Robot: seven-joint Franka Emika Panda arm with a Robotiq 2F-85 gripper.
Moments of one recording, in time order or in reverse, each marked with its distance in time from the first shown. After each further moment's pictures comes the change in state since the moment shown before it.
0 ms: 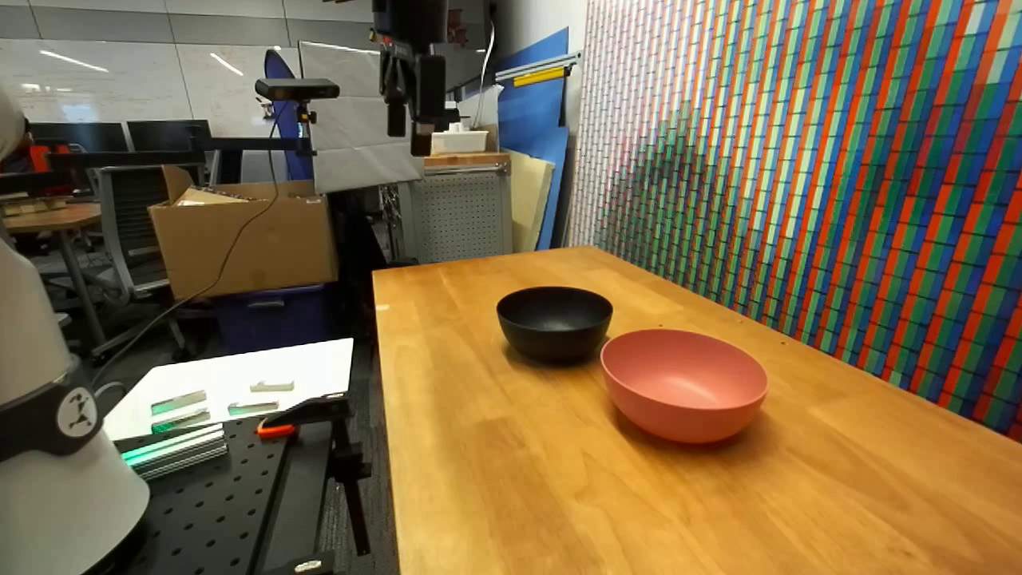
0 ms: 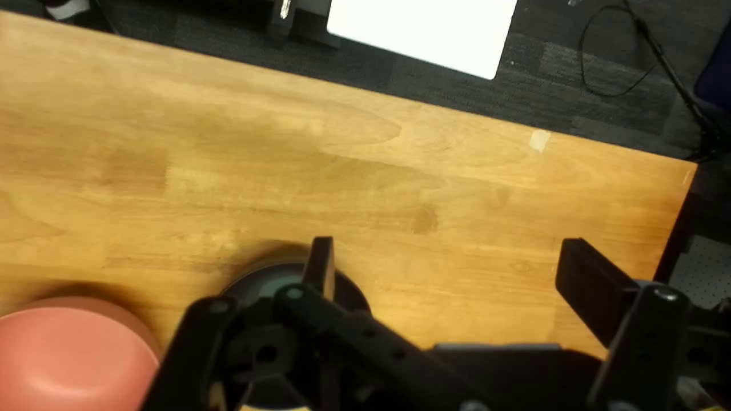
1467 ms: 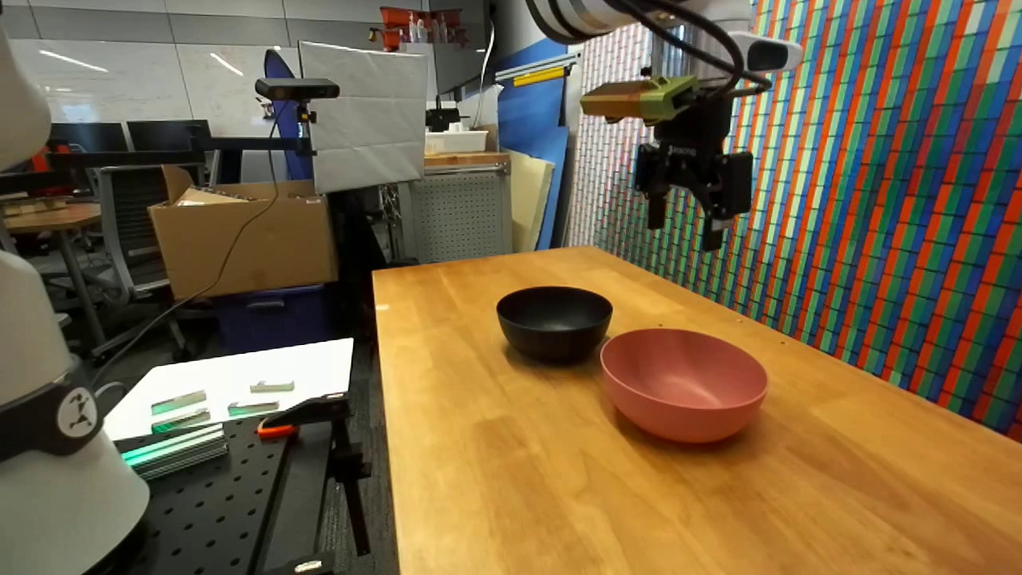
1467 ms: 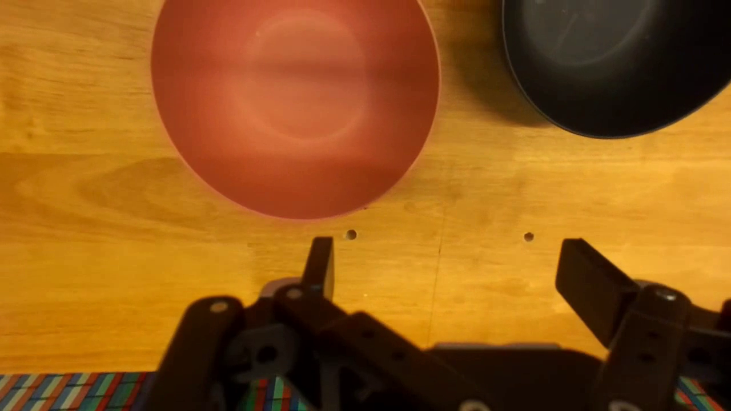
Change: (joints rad) arm -0.177 0.812 -0.101 0.581 -0.252 0.357 -0.003
